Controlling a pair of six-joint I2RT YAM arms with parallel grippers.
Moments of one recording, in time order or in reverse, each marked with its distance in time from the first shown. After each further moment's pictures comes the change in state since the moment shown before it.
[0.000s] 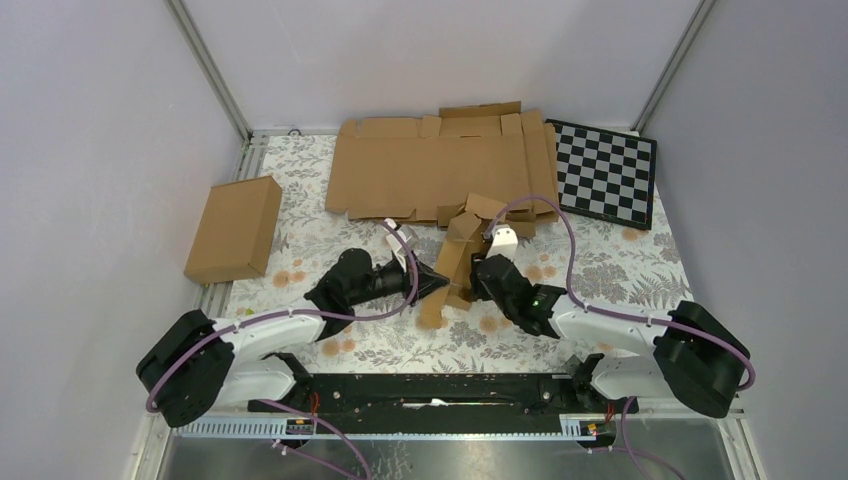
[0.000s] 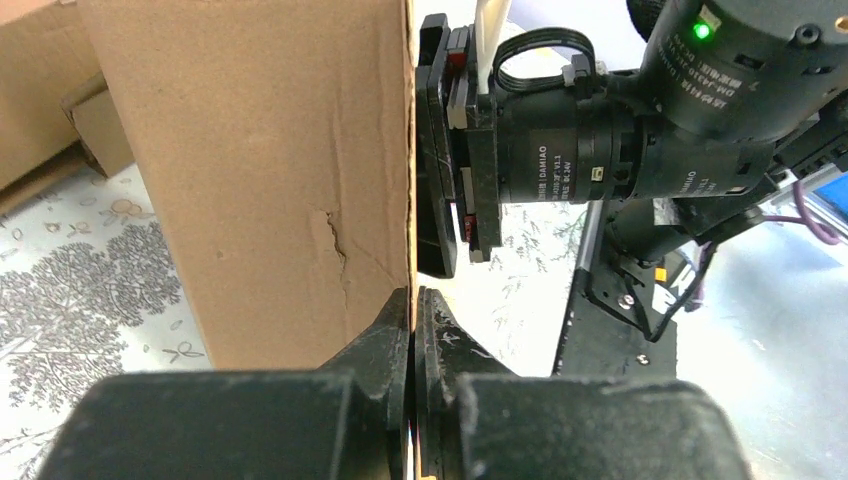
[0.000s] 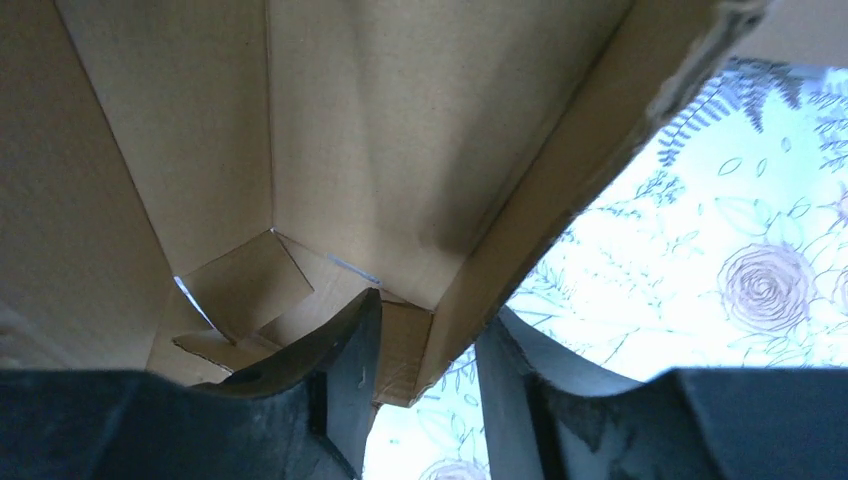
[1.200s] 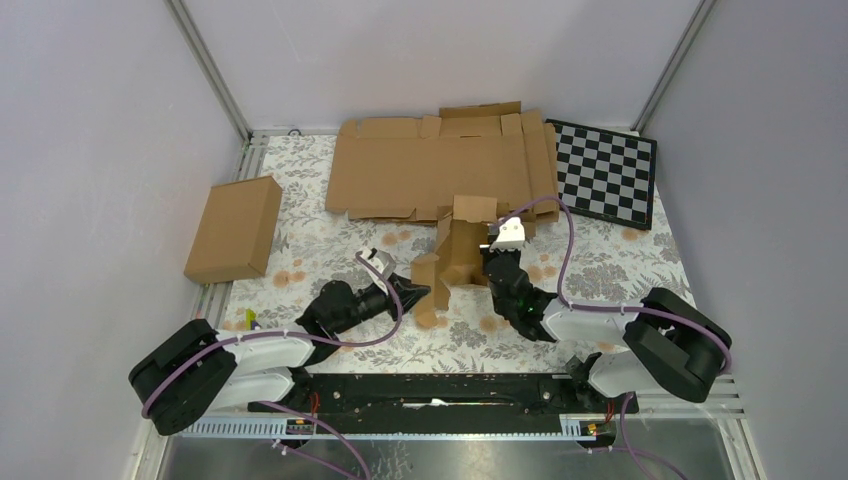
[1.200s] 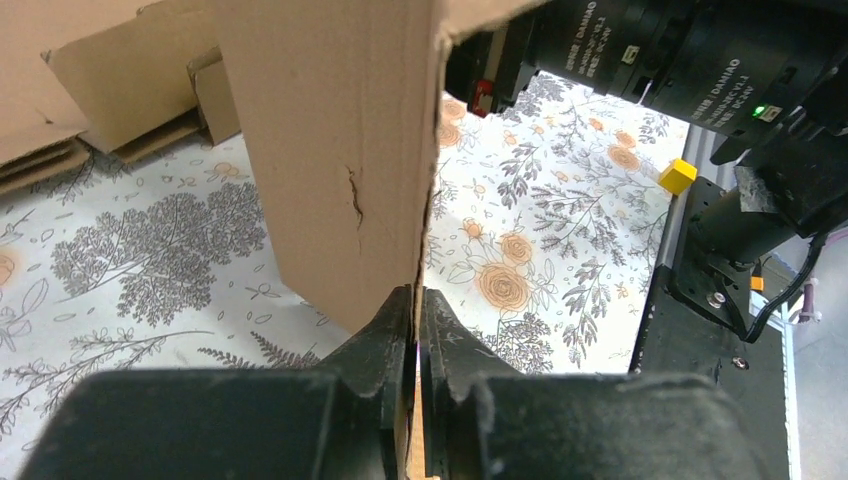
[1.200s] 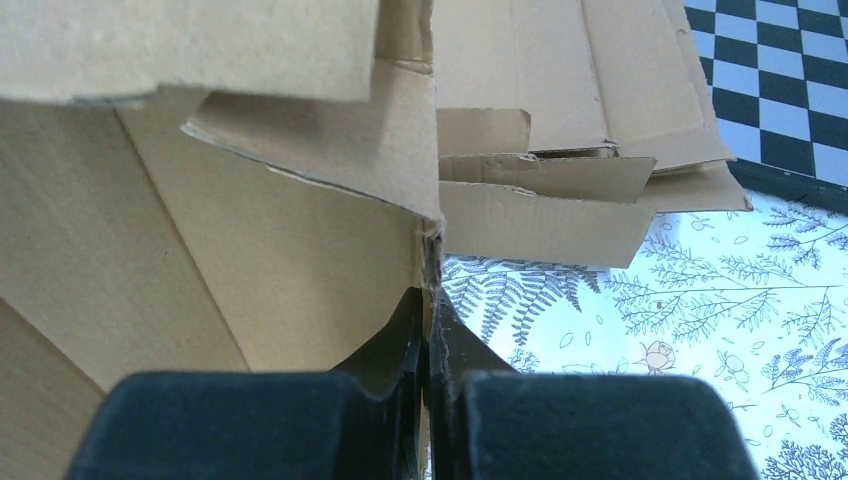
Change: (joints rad) left arm -0.026 -0.050 -0.283 0.335 -0.184 0.082; right arm -0.023 0.116 -0.095 0.606 0.351 -0.359
